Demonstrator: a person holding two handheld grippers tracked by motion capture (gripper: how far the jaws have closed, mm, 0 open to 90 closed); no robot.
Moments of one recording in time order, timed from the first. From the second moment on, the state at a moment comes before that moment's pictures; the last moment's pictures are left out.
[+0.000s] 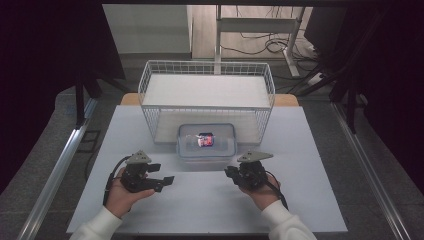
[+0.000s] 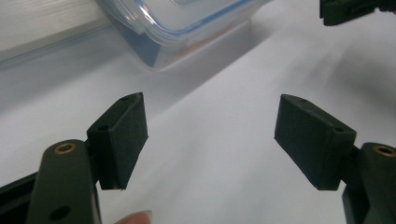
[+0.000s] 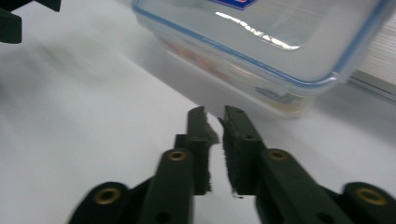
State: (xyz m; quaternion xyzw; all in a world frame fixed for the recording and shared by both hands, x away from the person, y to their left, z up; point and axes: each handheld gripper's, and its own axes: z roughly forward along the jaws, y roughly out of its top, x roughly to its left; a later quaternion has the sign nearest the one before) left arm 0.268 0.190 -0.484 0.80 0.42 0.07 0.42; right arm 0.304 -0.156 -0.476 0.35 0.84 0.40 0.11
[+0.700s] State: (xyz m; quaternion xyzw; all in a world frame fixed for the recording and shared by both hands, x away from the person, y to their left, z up) left arm 0.269 0.189 -0.487 0.80 0.42 0.07 0.42; right arm 0.340 -0.096 -0.503 0.32 0.86 0.36 0.15
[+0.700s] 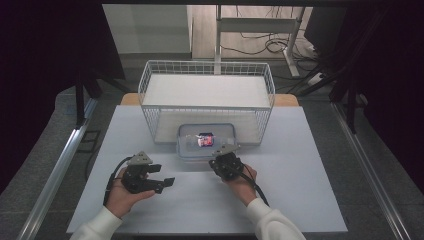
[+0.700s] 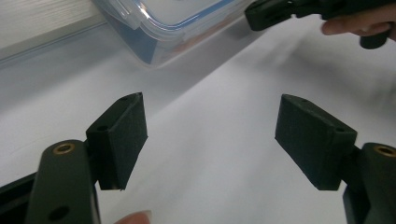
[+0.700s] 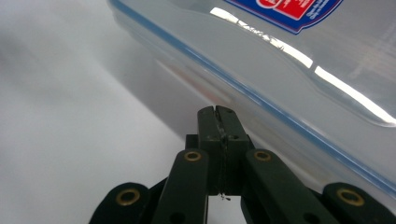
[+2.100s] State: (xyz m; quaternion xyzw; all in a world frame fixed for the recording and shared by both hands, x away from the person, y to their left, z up) left arm 0.271 0.192 -0.492 0.81 0.42 0.08 0.41; right arm 0.399 -0.083 -0.498 0.38 0.83 0.38 0.17
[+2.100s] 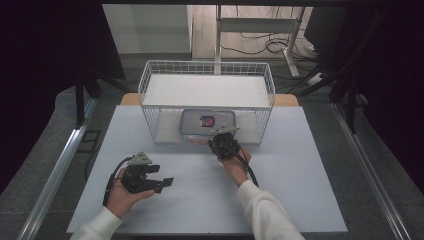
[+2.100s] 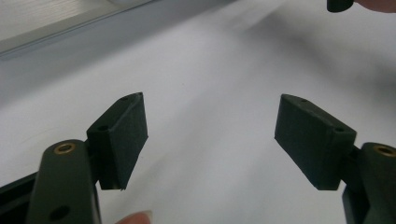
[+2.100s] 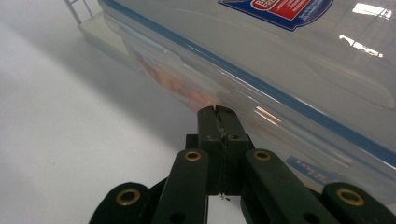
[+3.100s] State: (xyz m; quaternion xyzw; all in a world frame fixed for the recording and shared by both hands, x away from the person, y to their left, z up) left arm 0.271 0.193 -0.493 0.81 0.43 0.07 0.40; right arm 0.426 -0.076 -0.501 0.38 0.82 0.39 0.18
